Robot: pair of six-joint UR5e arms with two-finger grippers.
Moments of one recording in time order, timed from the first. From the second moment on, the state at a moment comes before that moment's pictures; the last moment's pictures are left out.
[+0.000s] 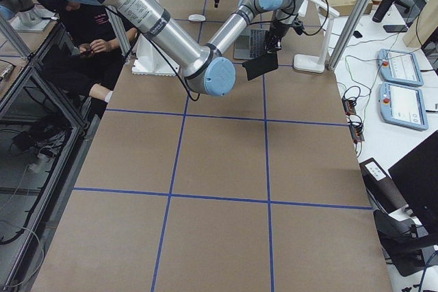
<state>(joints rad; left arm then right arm) -0.64 -1.37 -2.07 -1.99 -2.14 -1.18 0.95 -0.64 1.48 -2.19 2.29 0.28</state>
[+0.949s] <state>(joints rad) -0.49 -1.37 -2.07 -1.98 -2.14 -1.18 0.95 -0.66 1.58 -2.26 2.29 0.27</state>
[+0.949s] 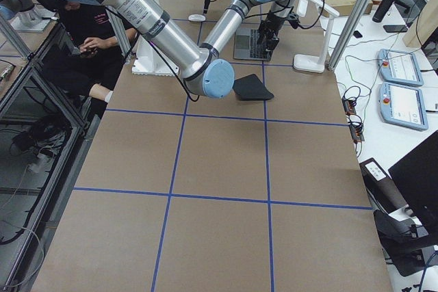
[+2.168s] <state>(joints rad) -0.42 -1.42 -2.00 -1.98 -2.15 -1.21 0.95 -0.72 1.63 -2.15 2.26 0.24</state>
